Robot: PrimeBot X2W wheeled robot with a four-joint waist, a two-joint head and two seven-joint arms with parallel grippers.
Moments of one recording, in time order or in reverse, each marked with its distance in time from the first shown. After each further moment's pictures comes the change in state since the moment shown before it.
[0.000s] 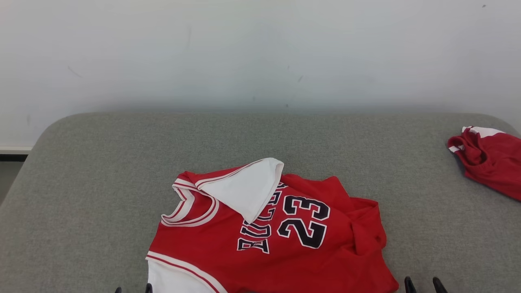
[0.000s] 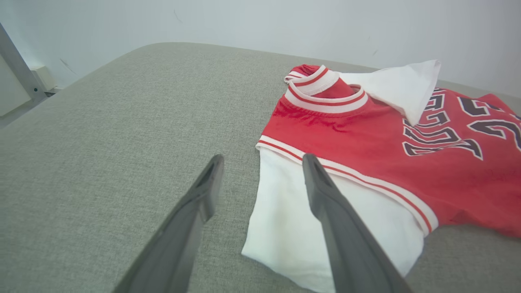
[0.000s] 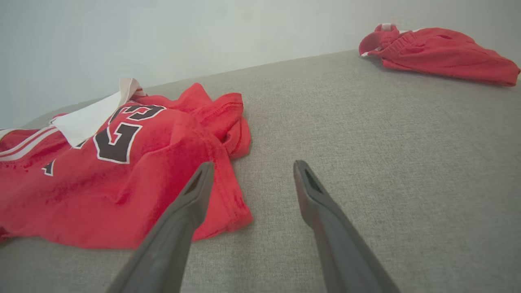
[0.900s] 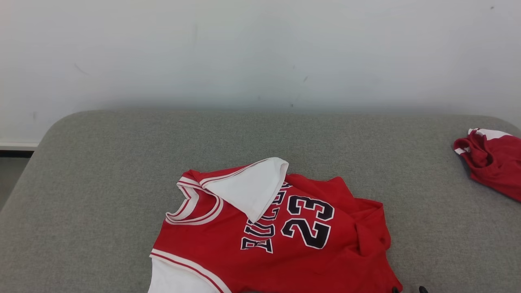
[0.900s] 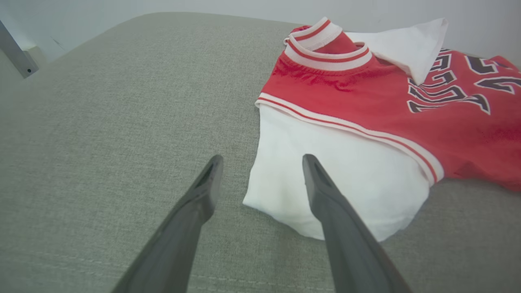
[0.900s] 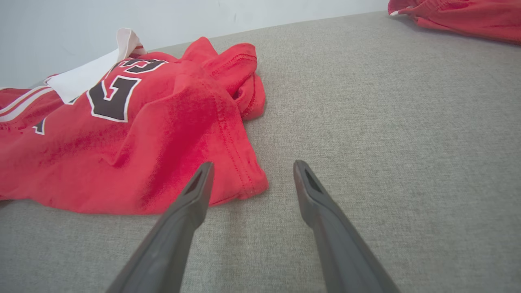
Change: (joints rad) left arm 0.027 -0.008 -0.003 0.054 0.040 -0.020 0.000; right arm -0.038 -0.007 0.055 0.143 -0.010 0.000 0.000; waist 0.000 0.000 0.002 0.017
